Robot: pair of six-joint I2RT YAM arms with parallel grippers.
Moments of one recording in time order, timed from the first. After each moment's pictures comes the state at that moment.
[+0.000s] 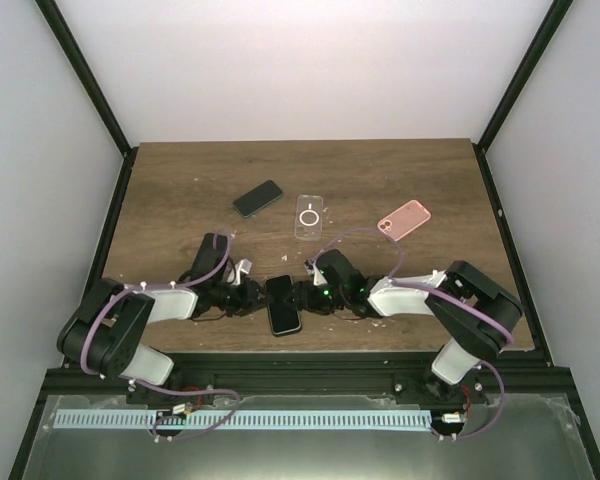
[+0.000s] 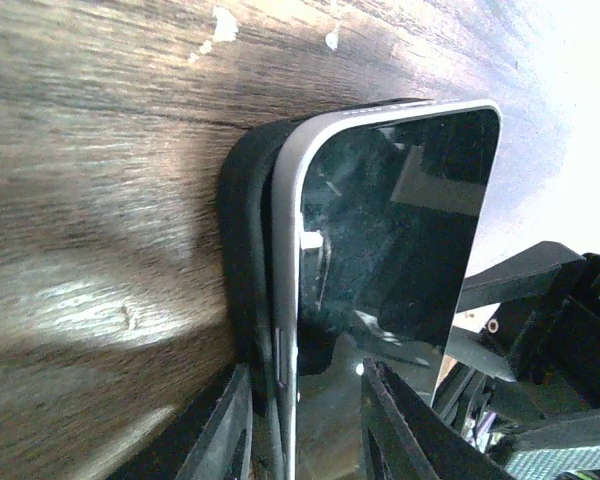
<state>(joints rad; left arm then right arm) -0.43 1.47 0.39 0.15 0.72 -0.84 0.87 1.61 0.64 0.21 -0.41 0.92</state>
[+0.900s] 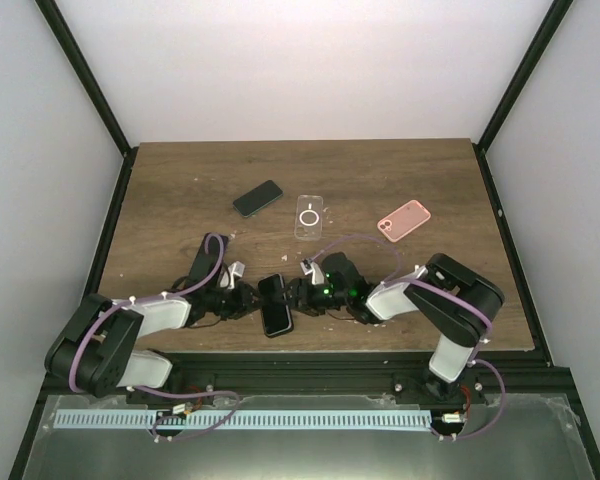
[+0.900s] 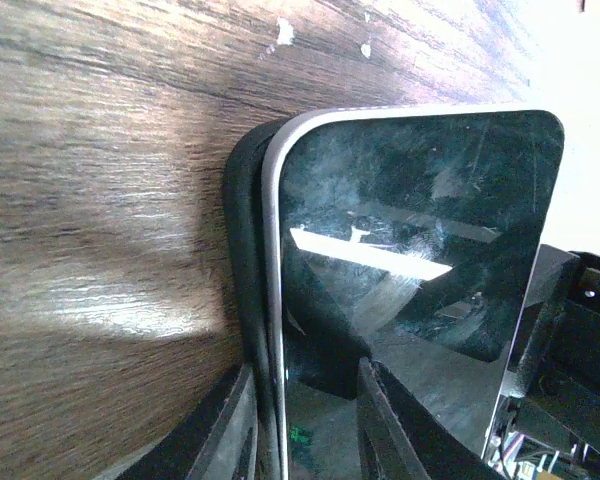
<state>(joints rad) -0.42 1.36 0.32 0.13 0.64 -0.83 0.85 1.71 0.55 0.63 -0.57 1.11</state>
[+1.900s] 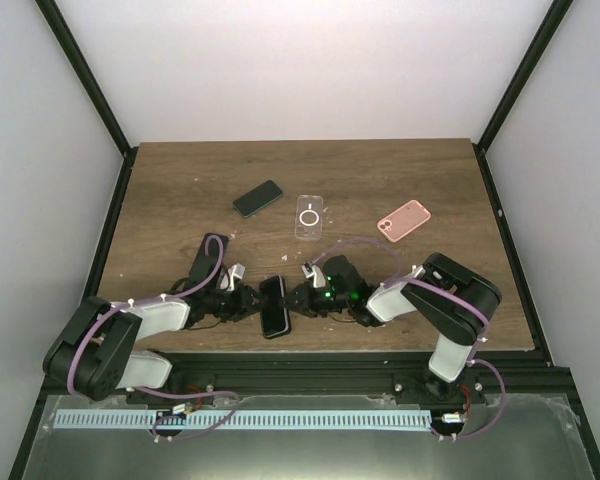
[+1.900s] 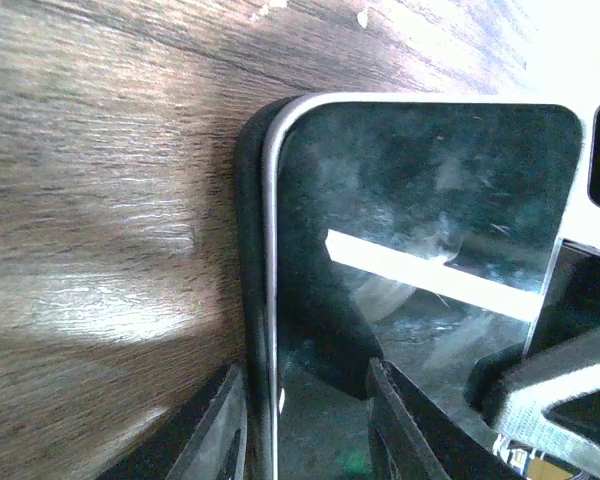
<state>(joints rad) -0.43 1.34 0.30 0.13 0.66 -0.83 0.85 1.74 0.53 0.68 -0.58 1.11</state>
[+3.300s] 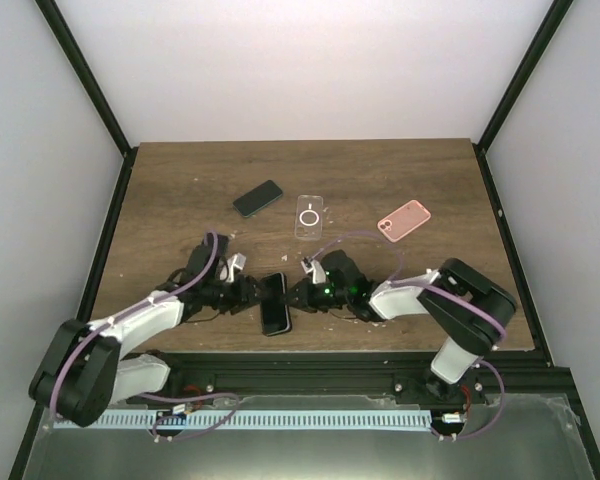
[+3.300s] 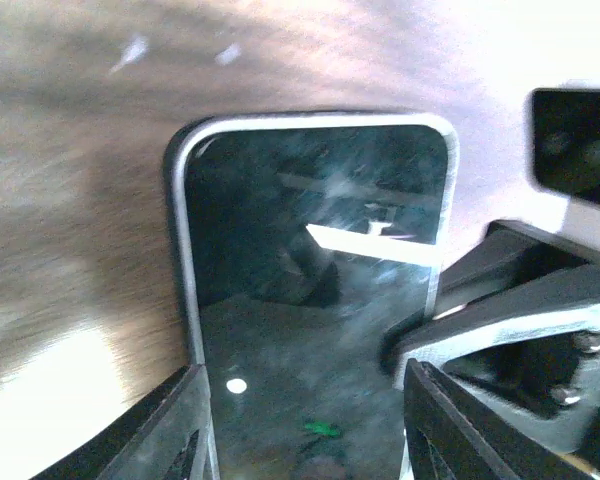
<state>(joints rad) -0.43 1.23 0.39 -0.09 0.65 -0.78 0.85 1.68 0.57 0.53 -0.55 1.04</state>
